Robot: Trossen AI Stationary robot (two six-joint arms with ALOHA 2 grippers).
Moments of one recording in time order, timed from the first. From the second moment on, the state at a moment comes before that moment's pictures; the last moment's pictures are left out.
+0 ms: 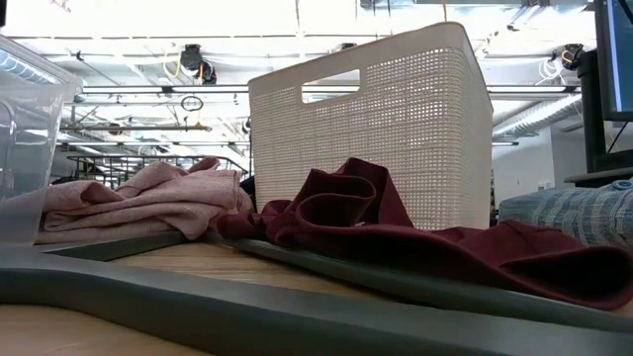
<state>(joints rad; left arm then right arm) -0.82 0.93 0.87 0.11 -0.76 -0.29 0.27 1.68 1.63 0.39 0.05 -0.04</state>
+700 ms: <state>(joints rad) -0.71 0.93 0.87 0.20 -0.56 -0.24 0.27 1.68 1.63 0.33 0.05 -0.05</state>
